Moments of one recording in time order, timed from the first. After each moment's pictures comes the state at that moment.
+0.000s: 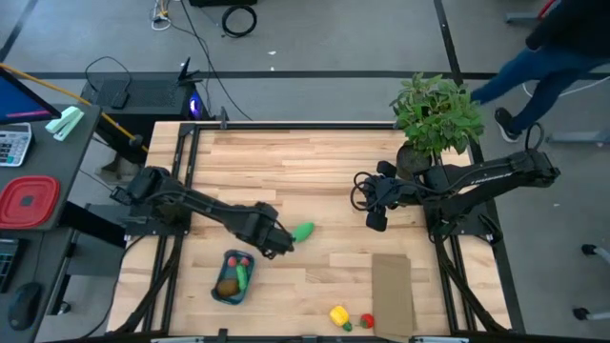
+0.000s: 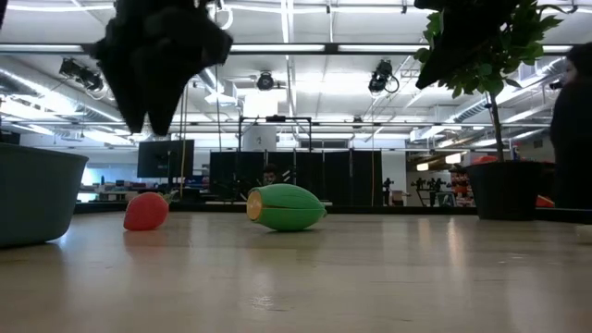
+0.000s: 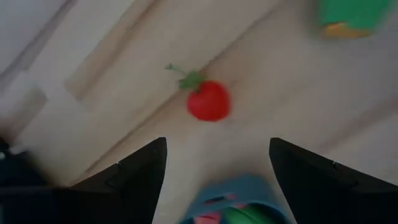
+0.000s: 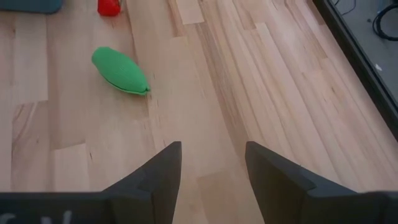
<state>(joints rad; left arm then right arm) -0.34 1.80 1.43 -1.26 -0.19 -1.20 0.15 1.14 0.96 -0.72 0.34 0.28</state>
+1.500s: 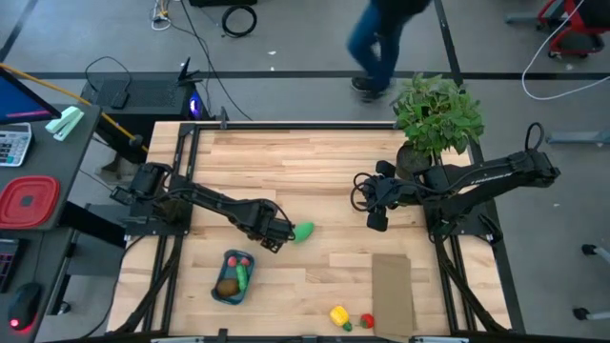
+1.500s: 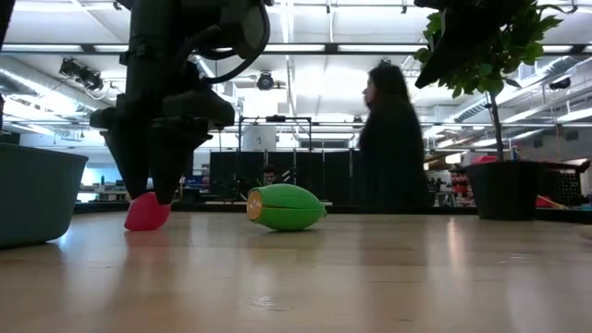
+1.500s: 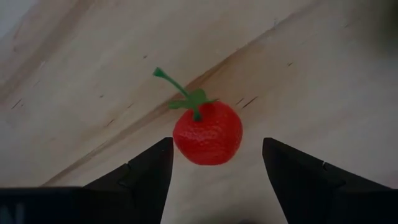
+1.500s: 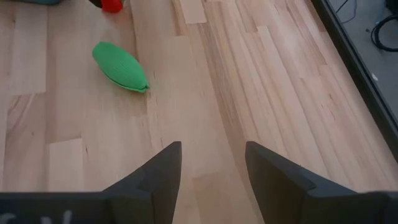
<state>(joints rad) -0.23 1.80 1.17 -0.92 -0.08 -1.19 0.15 1.14 0.96 -0.72 0.34 0.23</state>
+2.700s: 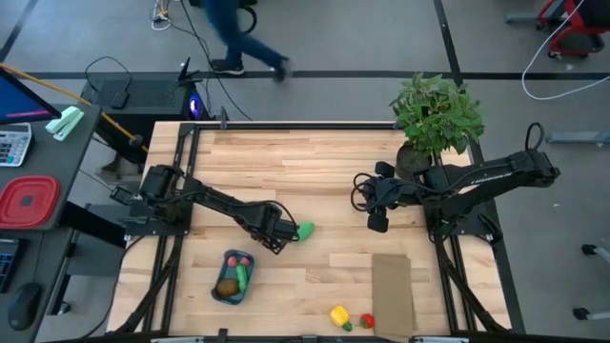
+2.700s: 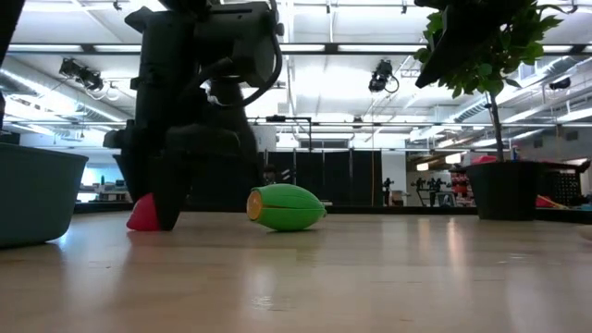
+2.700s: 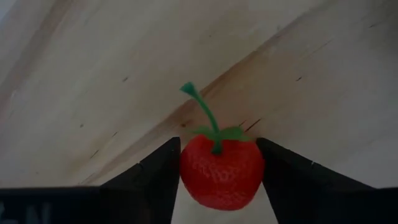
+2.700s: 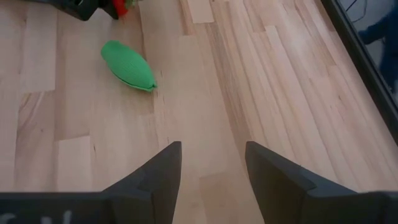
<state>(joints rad) -0.21 1.89 1.17 -0.87 -0.08 -1.11 0.15 1.14 0.96 -0.72 0.31 0.23</state>
